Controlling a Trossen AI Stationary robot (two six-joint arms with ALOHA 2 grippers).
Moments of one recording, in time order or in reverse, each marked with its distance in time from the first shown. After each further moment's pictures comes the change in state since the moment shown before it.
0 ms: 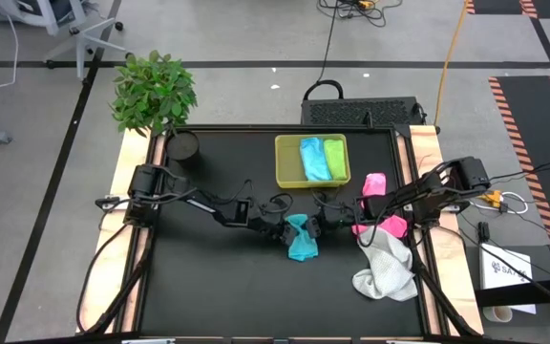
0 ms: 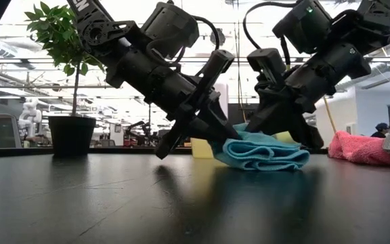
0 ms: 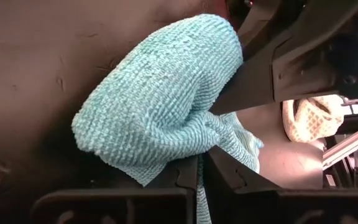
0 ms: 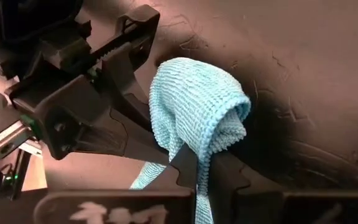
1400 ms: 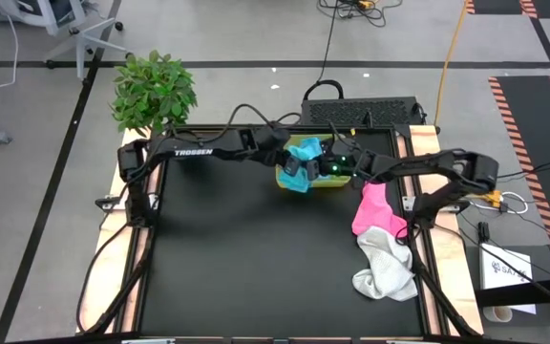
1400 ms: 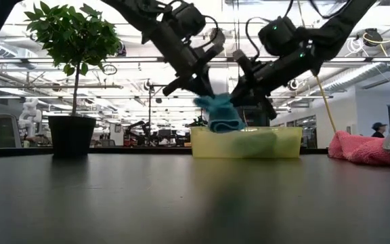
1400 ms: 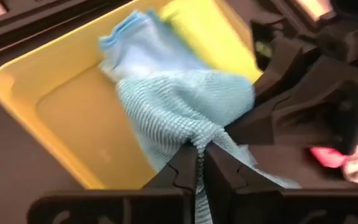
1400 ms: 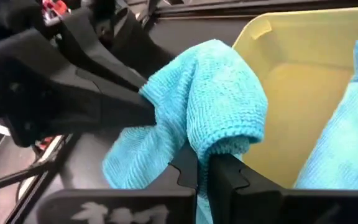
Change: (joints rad) left arm 0.407 -0.122 0.461 -0.766 -0.030 0.482; right arm -0.510 -0.102 0.105 0.016 -0.132 -0.413
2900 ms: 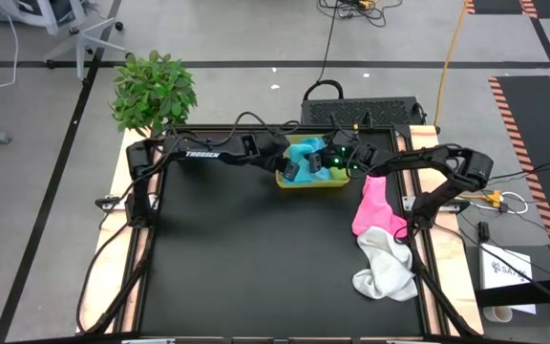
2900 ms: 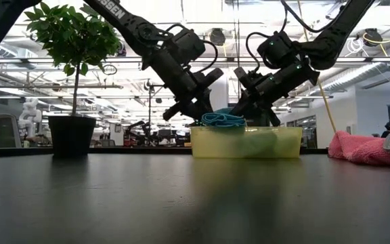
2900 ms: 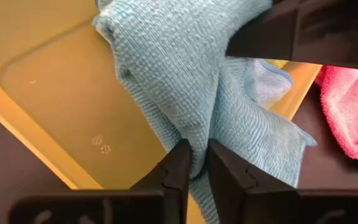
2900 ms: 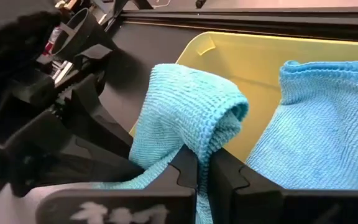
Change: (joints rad) left arm 0.032 0.077 -0.123 0.178 0.105 -0.011; right arm -0.124 0.061 0.000 -0.003 -0.026 -0.119
